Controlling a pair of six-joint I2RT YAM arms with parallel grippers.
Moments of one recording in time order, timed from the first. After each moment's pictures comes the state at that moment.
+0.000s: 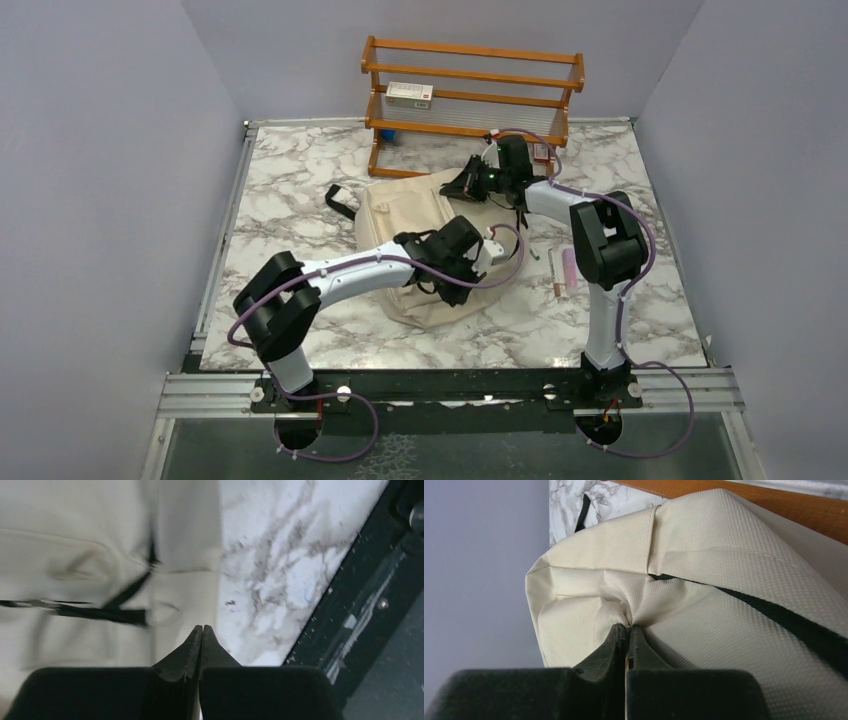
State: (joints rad) left arm -0.95 1.68 1.18 -0.47 0.27 0.01; right arm 0.35 2.09 1.38 0.16 -0.60 0.77
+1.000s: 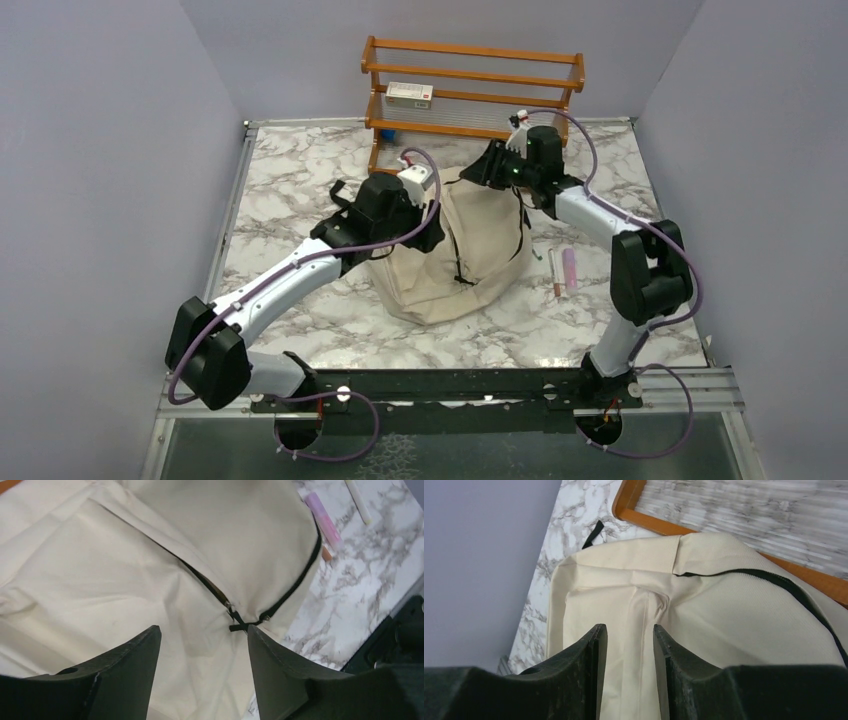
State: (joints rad) left arm -0.70 1.33 1.05 -0.26 0.19 -0.21; right arm 0.32 1.80 1.25 0.16 -0.50 0.57
